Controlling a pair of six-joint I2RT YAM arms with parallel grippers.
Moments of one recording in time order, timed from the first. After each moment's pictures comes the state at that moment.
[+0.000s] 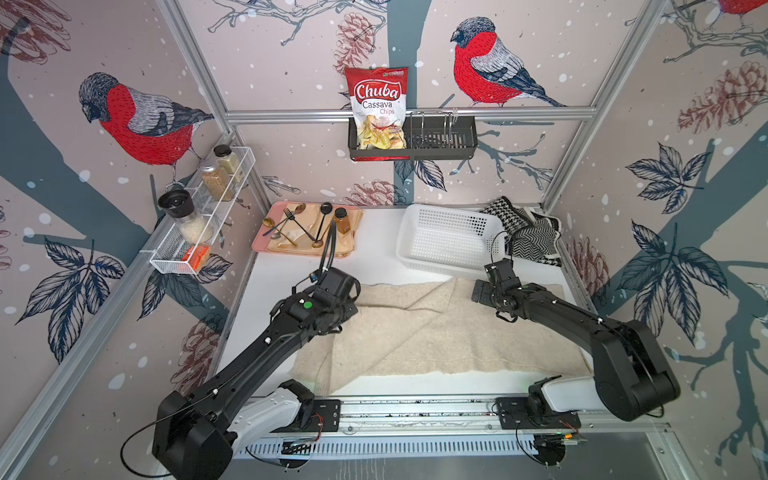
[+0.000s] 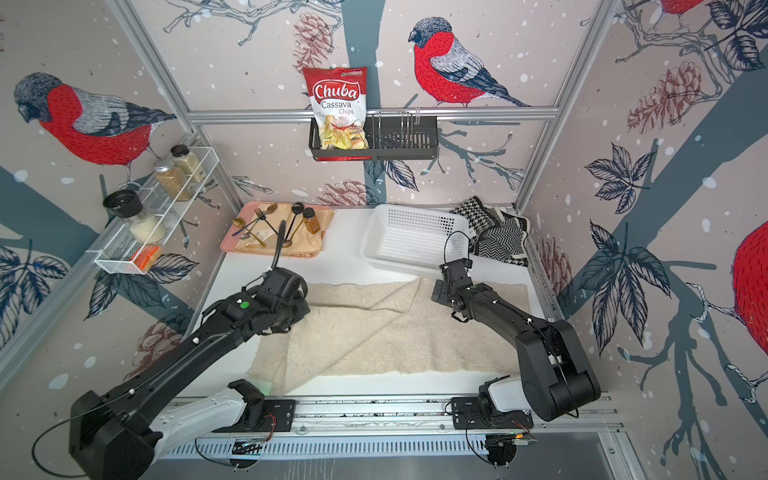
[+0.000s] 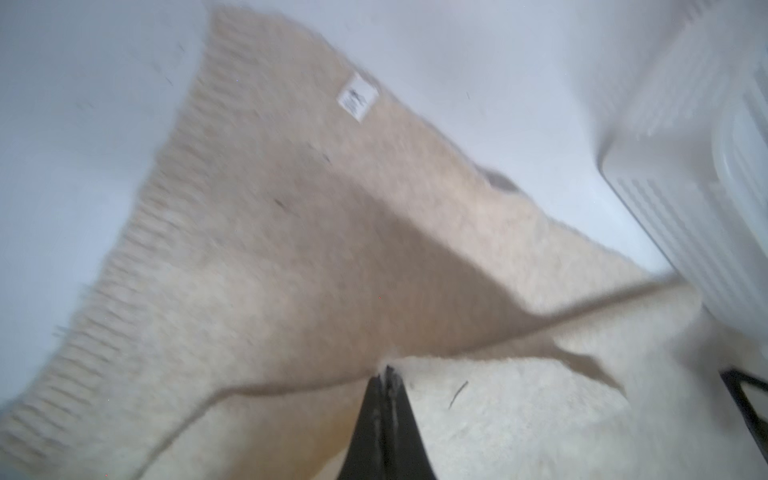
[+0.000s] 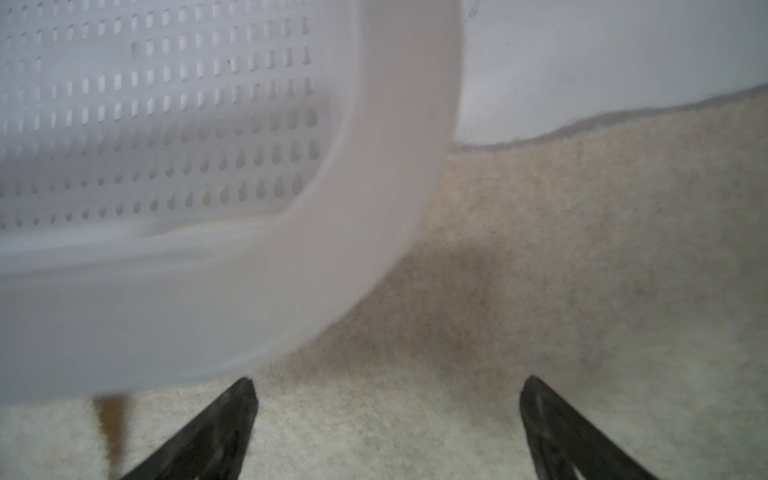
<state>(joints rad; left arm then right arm) -0.48 1.09 0.88 -0.88 -0.20 -0.97 0.39 1.39 0.70 -0.37 0.25 0.56</state>
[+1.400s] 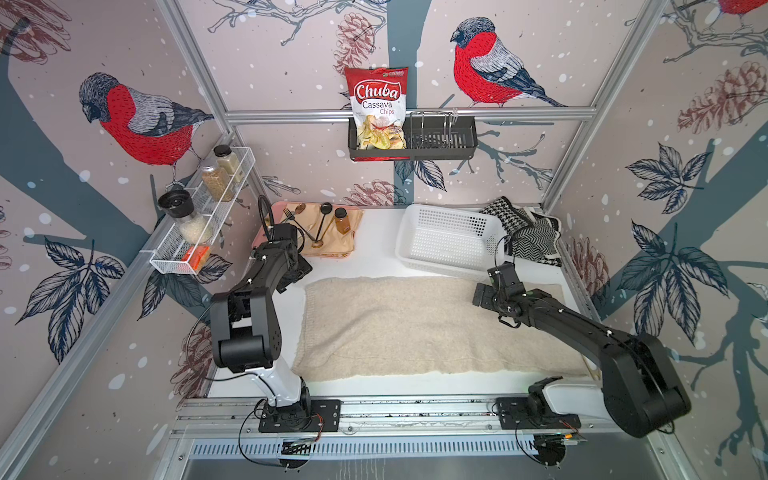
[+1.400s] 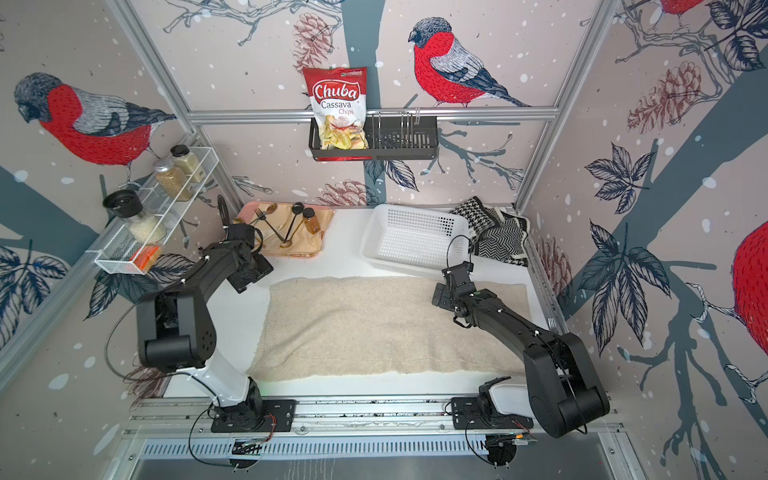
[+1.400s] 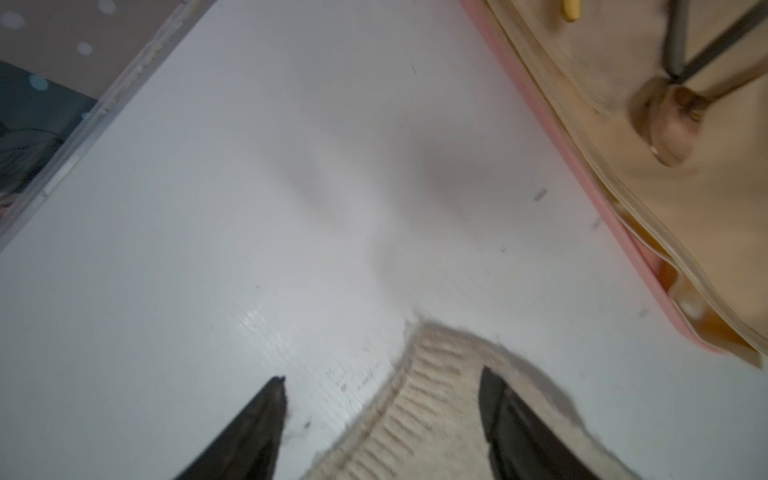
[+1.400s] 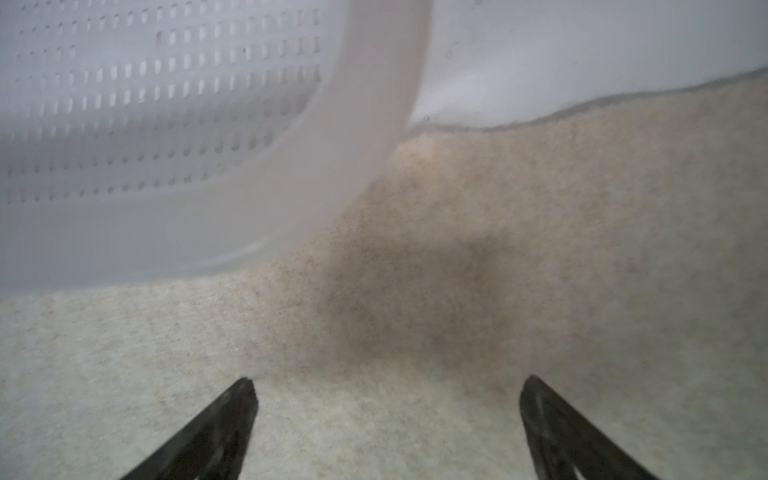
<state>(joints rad) 0.11 1.60 1.17 -0.76 -0.15 -0.64 0.41 1.32 0.65 -0.38 0.22 0.56</state>
